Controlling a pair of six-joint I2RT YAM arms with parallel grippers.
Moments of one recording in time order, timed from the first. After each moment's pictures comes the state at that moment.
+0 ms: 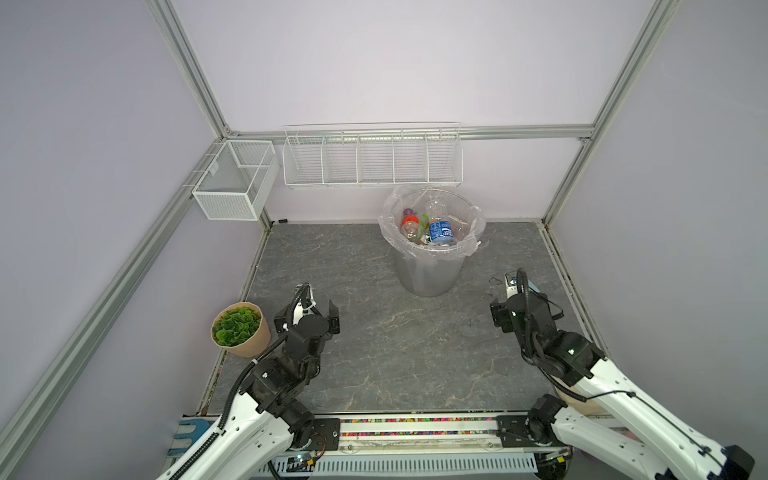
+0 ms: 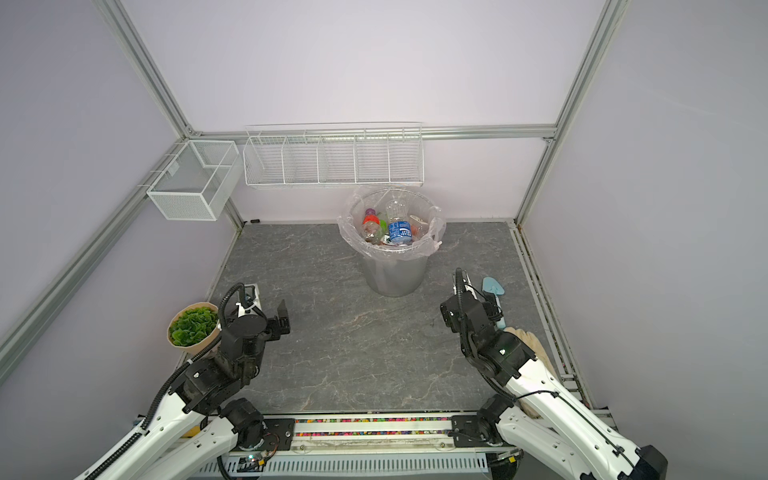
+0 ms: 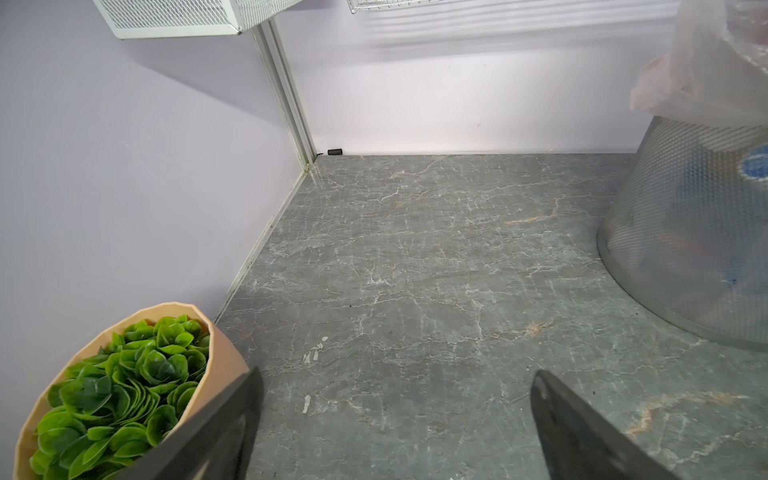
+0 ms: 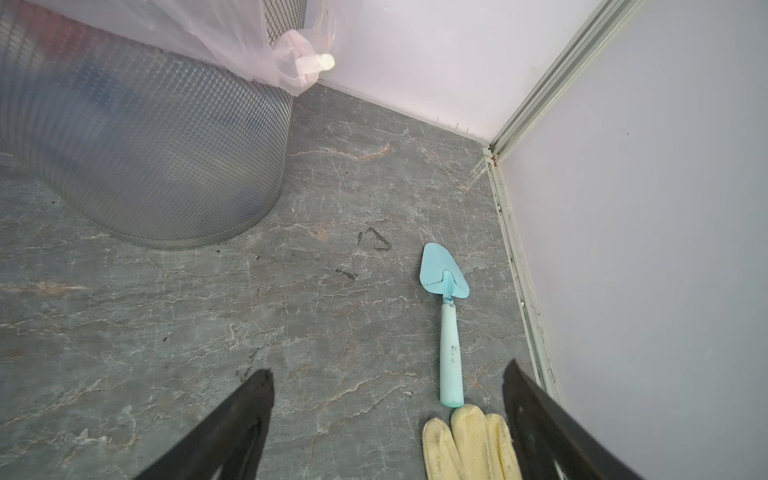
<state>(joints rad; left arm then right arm) -0.69 0.59 0.59 -0.49 -0.78 -0.26 0.66 0.78 0.72 -0.59 0.70 0.09</state>
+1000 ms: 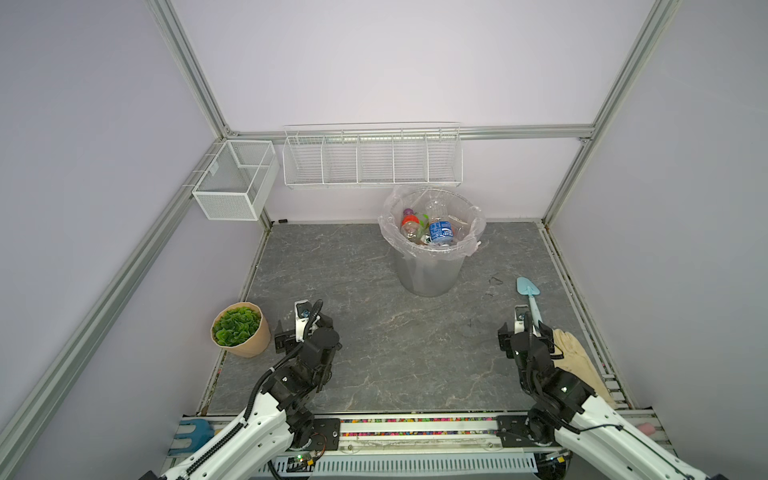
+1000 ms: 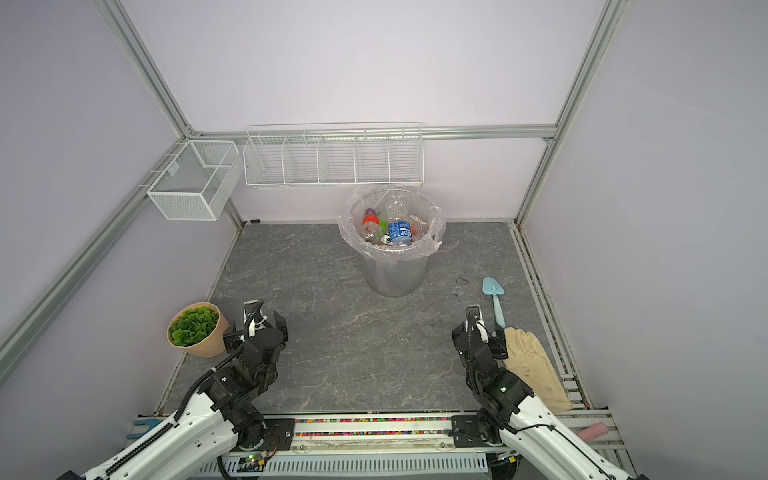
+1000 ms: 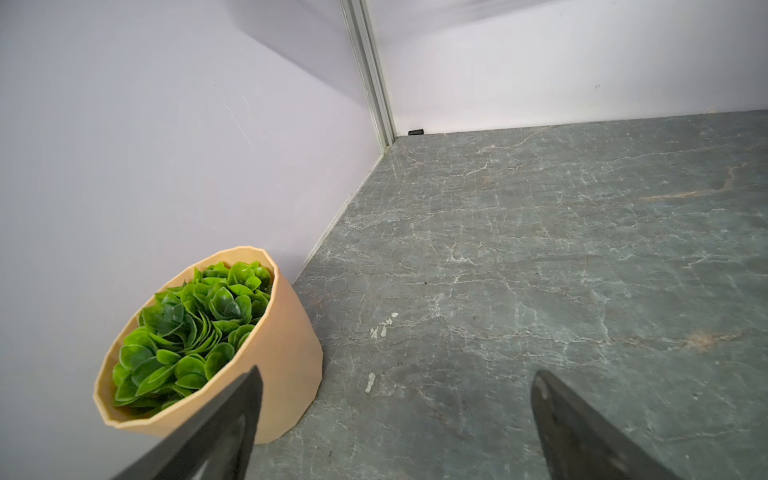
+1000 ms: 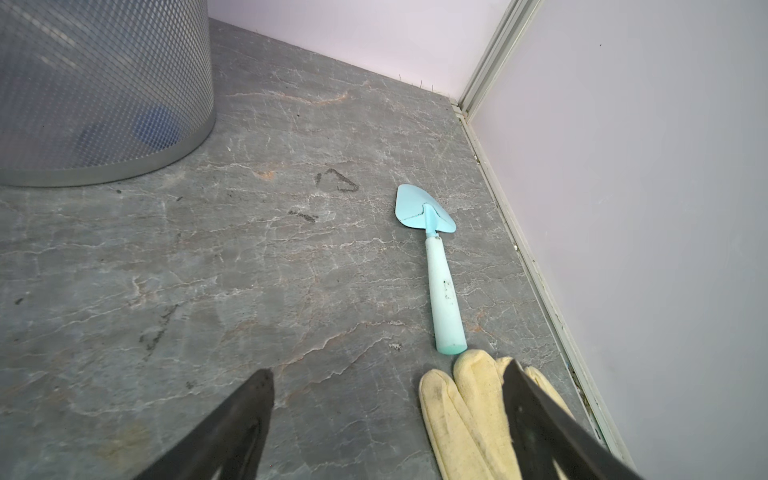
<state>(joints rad) -0.69 0.60 0.30 -0.25 -1.04 -0.24 0.65 0.49 0.23 -0.33 0.82 0.10</state>
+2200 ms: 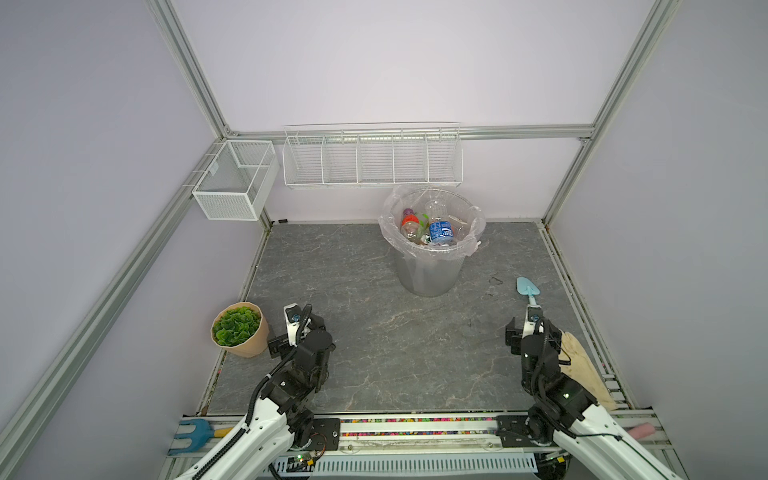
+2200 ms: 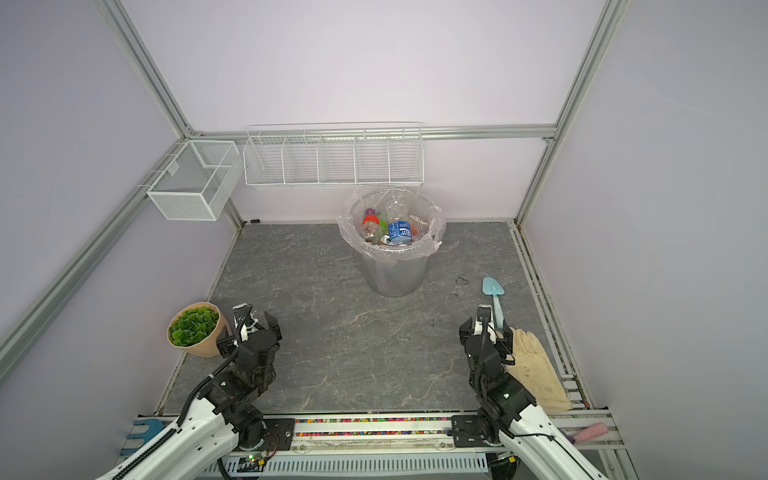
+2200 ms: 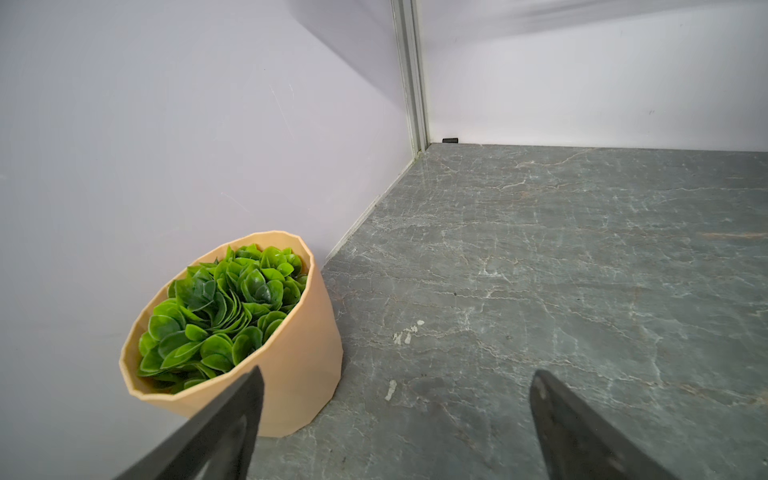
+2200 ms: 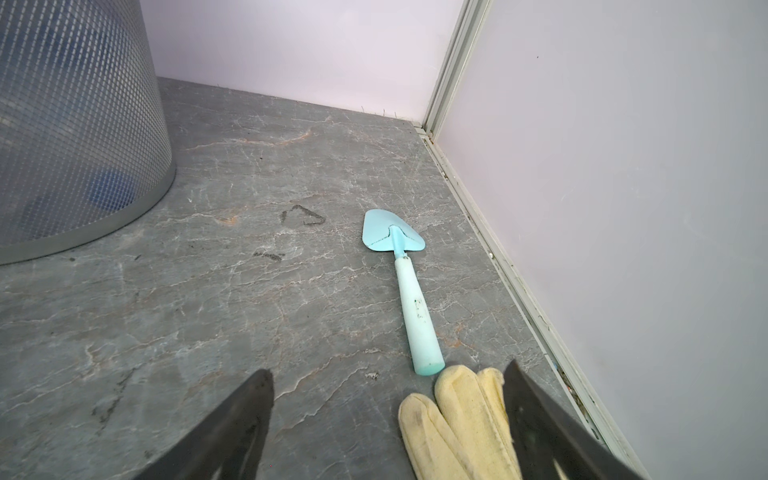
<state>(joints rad) -0.60 0.57 0.24 -0.16 -1.05 -0.24 0.55 0.40 0.17 -0.20 0.82 0.06</state>
